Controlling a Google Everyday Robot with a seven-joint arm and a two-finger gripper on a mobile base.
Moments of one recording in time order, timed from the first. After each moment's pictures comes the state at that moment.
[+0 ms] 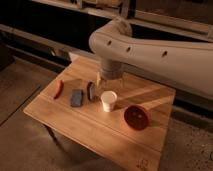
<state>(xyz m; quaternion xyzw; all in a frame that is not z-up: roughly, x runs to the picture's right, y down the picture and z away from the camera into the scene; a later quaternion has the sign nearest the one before) 0.045 -0.020 0.641 -0.17 0.20 0.66 0.71</state>
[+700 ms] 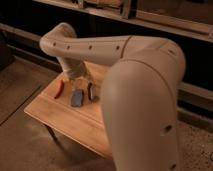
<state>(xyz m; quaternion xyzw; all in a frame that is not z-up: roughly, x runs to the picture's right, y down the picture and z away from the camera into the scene) -0.150 -0.019 0.712 -0.19 0.26 0.53 0.78</state>
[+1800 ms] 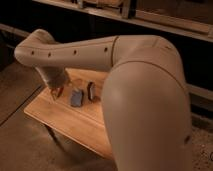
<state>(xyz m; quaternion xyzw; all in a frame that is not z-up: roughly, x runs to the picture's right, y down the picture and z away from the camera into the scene) -0.156 0.020 0.652 -0.22 0.20 0.49 0.82</state>
